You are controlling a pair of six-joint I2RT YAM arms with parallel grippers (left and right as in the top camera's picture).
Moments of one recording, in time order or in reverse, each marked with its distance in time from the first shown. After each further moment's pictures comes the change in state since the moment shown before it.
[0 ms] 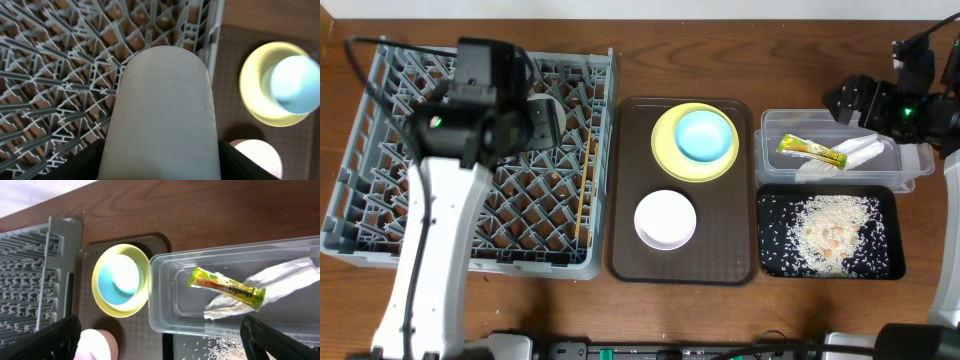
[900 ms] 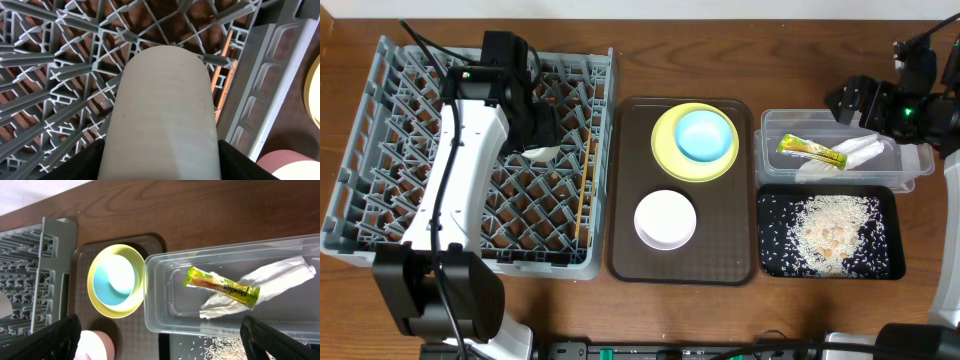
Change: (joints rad) left arm 0.065 0.260 -0.002 -0.013 -0.018 0.000; right arm 0.000 0.000 0.000 -0.001 0.023 0.000
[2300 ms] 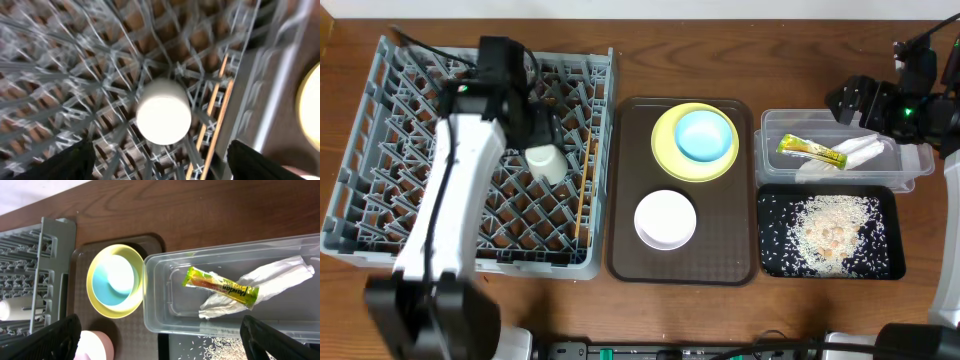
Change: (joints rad) left arm 0.000 -0.128 -0.074 0.122 -0.054 -0.008; right arm 0.000 0.000 0.000 0.000 0.004 0.000
